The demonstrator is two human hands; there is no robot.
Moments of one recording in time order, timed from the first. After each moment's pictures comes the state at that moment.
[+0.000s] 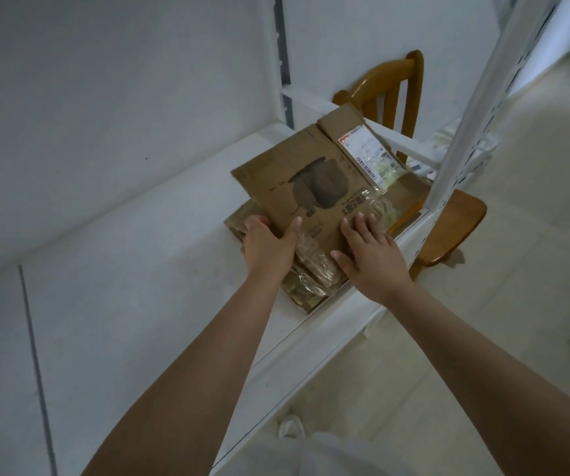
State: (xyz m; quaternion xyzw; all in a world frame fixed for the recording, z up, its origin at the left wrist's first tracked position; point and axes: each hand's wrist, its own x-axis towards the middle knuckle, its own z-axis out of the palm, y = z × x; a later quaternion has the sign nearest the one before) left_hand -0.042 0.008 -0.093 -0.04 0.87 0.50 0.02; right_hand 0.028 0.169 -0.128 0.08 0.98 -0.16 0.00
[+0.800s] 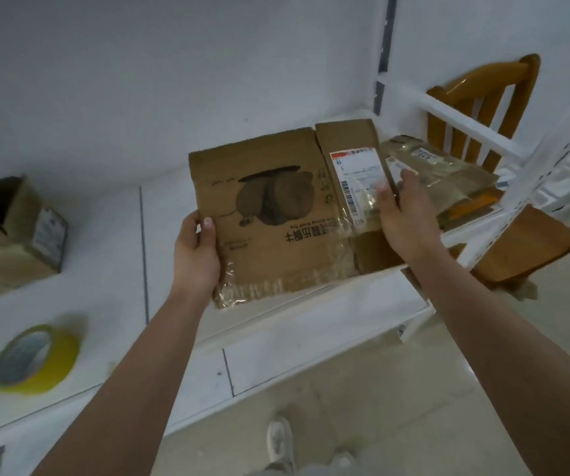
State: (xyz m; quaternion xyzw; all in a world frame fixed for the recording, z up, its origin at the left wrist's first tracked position) left_hand 0.078 -0.184 -0.059 -0.14 0.79 0.59 -0.14; right_hand 0.053 0.101 -0.051 0.09 0.89 -0.42 -0.13
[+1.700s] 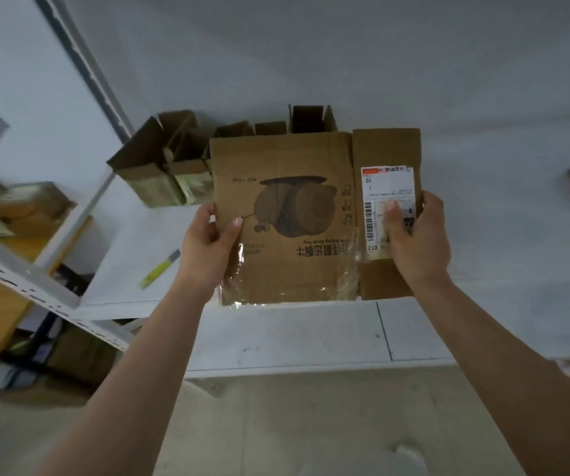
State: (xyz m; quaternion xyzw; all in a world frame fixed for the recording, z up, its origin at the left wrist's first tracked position) left_hand 0.323 -0.642 -0.039 -0.16 0.75 0.61 -0.21; right_hand 0.222 -0.374 -0.065 -0.04 0.85 -0.49 -0.17
